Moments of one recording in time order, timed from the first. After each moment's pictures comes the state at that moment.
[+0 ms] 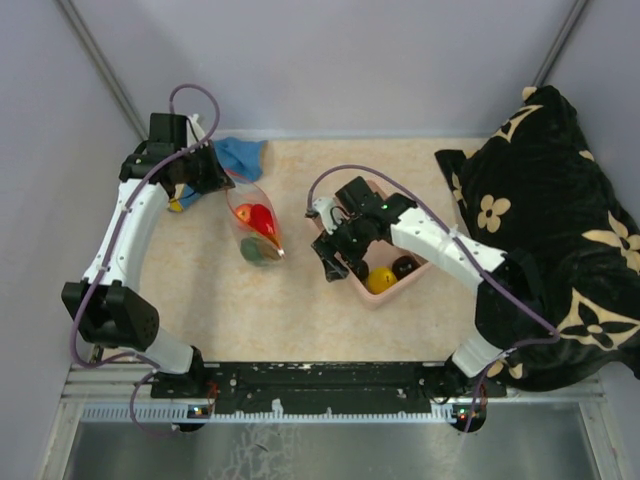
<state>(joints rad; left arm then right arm) -0.11 1.54 1.60 -0.83 0.25 -0.37 0.71 1.63 1.33 -0.78 -0.39 -0.18</state>
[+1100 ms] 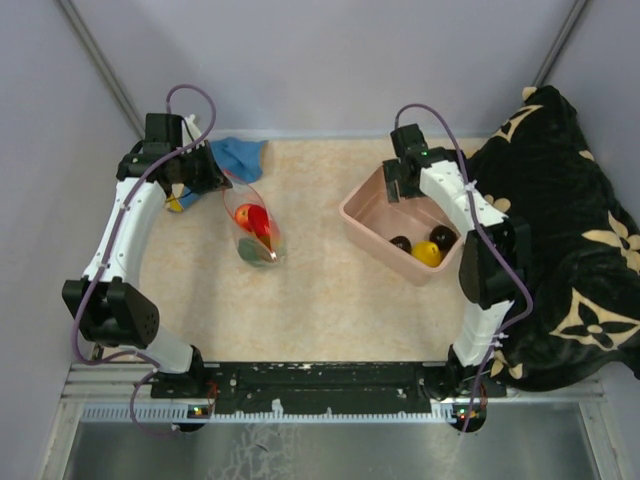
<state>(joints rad) -0.08 1.56 1.60 -0.83 0.28 -0.35 0.32 1.83 1.57 -0.80 0.34 0.10</state>
